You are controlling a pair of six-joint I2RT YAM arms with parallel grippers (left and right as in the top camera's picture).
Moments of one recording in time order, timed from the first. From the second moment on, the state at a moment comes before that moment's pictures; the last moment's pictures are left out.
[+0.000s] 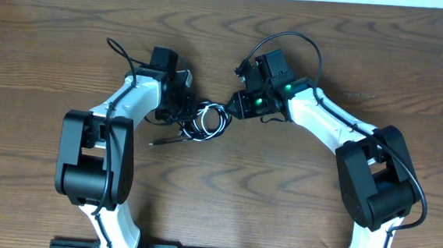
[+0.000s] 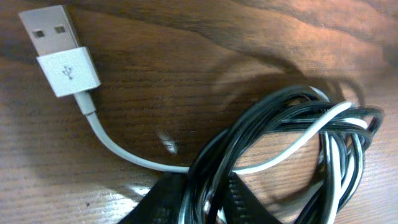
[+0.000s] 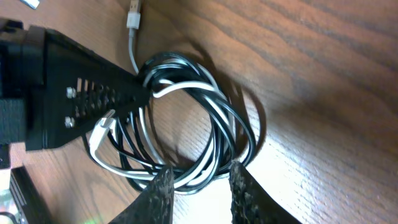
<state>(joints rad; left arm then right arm) -0.13 1.94 1.20 -0.66 0.32 -0.18 0.50 2.02 1.36 -0.40 -0.54 0.28</state>
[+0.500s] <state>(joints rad) -0.06 1.82 1.20 -0.62 0.49 -0.10 0.45 2.02 1.36 -0.36 -0.60 0.30</state>
